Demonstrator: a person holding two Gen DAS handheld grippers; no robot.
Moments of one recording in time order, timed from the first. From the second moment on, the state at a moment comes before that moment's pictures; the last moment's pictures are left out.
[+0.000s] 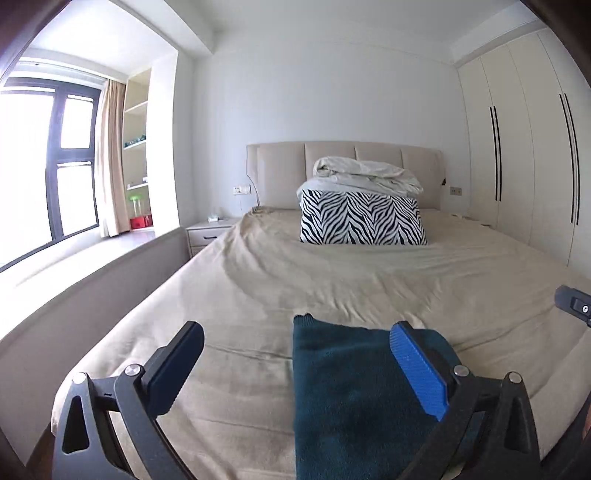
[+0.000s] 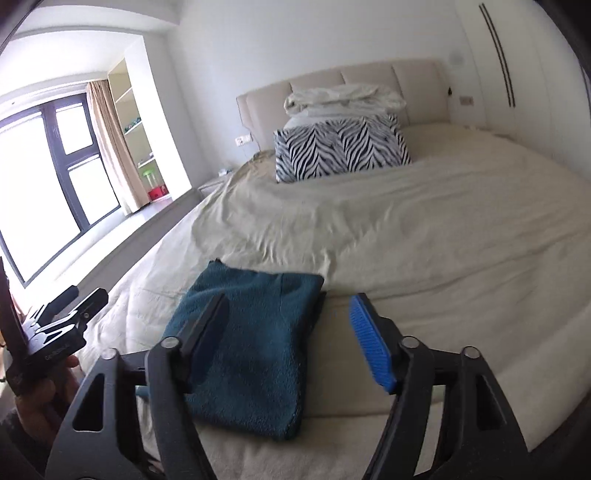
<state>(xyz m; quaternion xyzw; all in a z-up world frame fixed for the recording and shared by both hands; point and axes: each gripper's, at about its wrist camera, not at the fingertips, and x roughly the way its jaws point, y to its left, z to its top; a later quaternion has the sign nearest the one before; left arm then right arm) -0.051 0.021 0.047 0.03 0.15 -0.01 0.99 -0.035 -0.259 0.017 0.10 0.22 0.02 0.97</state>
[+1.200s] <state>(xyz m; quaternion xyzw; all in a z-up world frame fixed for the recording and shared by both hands) -0.023 0.017 -0.022 0.02 0.41 -0.01 0.91 -0.016 -0.210 0.008 0.09 0.38 -0.04 0.92</state>
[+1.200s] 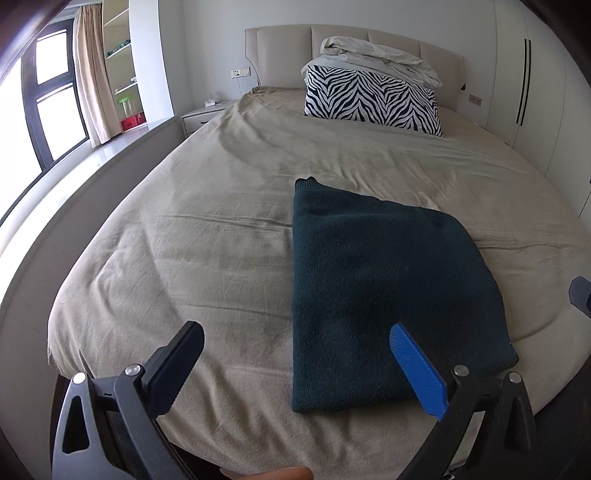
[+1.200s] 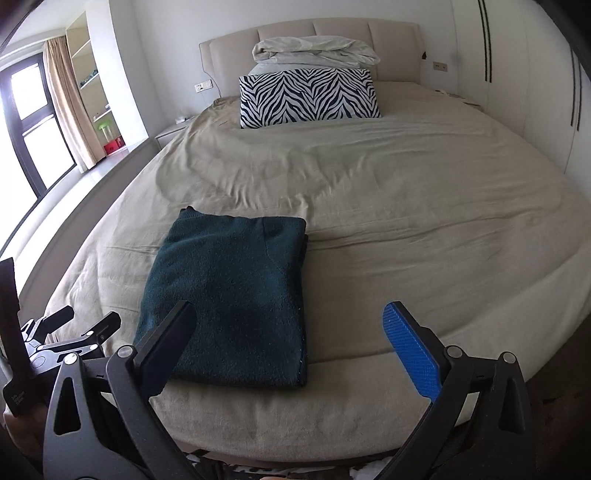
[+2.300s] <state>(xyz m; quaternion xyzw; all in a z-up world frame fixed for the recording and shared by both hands) -0.018 0.022 -0.036 0.02 0.43 -0.01 0.90 -0.009 -0.193 -0.033 0.07 0.45 -0.05 0.89</state>
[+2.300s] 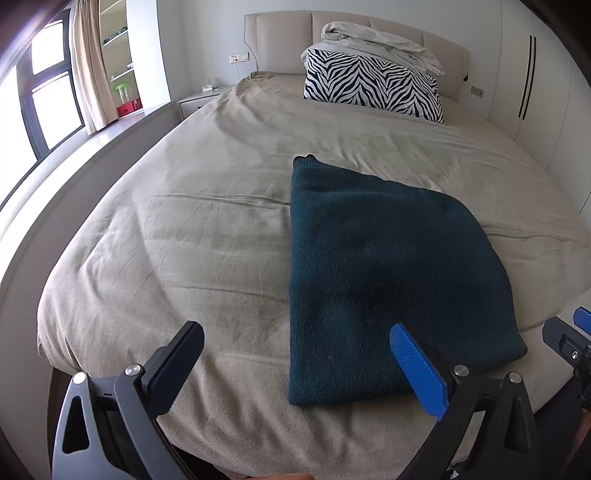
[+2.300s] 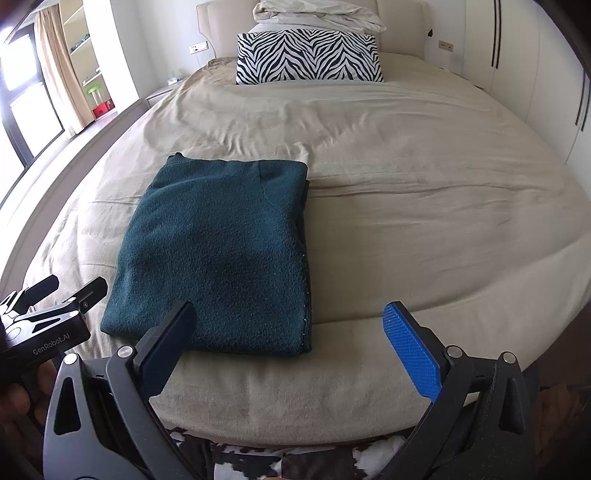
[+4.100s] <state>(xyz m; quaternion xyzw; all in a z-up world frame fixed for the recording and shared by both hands) -0.016 0.021 -0.043 0.02 0.44 -0.02 0.90 -0.011 -0.193 -0.033 0.07 0.45 -0.05 0.89</state>
